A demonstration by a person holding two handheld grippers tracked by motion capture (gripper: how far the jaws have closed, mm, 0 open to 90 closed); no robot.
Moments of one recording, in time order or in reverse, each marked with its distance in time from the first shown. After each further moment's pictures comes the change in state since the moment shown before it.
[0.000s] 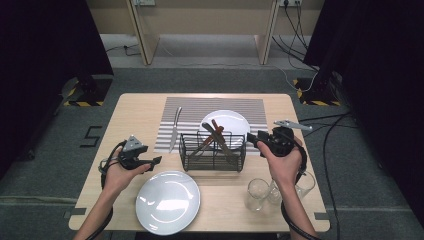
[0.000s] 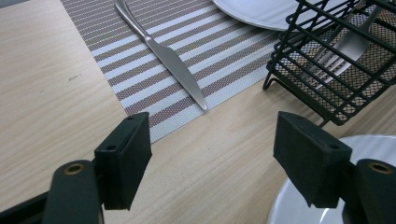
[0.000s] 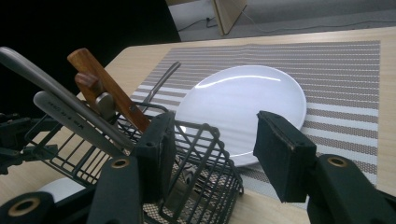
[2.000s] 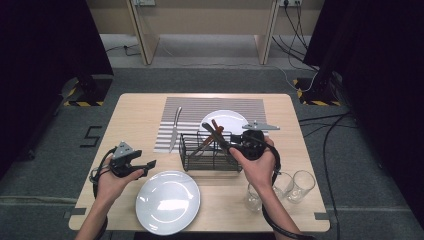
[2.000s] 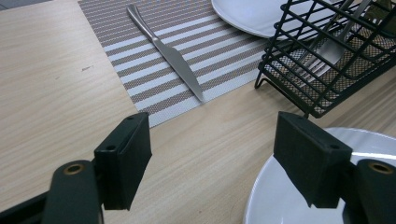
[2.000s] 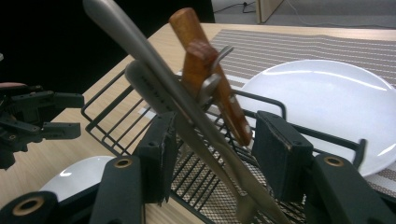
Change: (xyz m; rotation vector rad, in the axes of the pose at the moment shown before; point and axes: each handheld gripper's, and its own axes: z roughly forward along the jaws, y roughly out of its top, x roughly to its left) left arm -0.005 -0.014 -0.023 -0.049 0.009 -0.058; right arm 0.060 -0.007 0.038 0.068 0.107 -0.123
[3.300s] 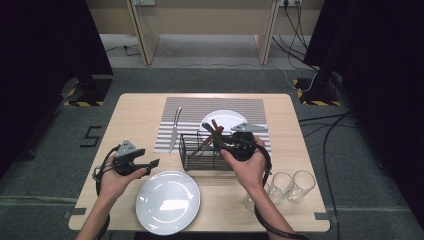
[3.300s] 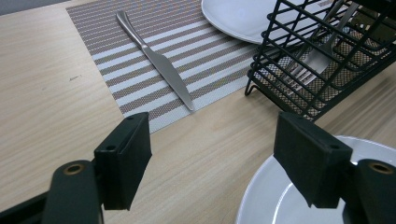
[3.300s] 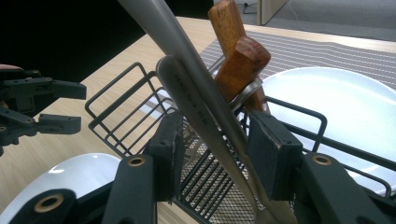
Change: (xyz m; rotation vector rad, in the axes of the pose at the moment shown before) left arm -0.005 0.008 0.004 -0.006 -0.019 0.015; right arm 0.019 0.001 0.014 0.010 -0.026 -0.072
